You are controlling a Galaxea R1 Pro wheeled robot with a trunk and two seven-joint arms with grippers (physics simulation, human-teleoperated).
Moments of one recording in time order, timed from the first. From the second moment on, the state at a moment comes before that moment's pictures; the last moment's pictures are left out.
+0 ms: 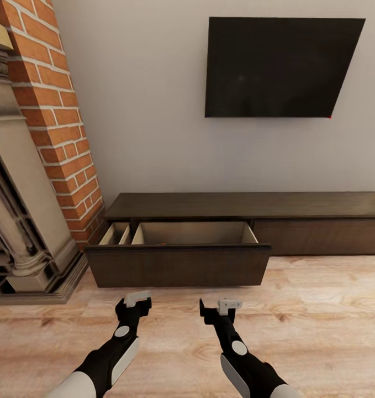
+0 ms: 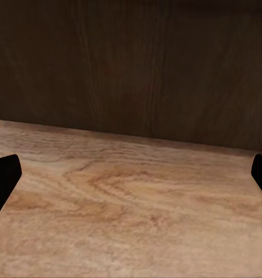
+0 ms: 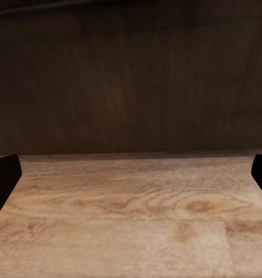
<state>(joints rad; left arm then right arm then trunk) -0.55 -0.02 -0.45 -0.57 0.42 -0.17 0.39 -0.52 0.09 0.55 -0.54 -0.42 -0.34 -0.21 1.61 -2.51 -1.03</state>
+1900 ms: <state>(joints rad) -0.55 0.00 -0.45 -0.60 0.42 -0.17 0.39 -0.52 0.08 0.54 -0.55 -0.54 -0.34 -0.30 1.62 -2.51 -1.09</state>
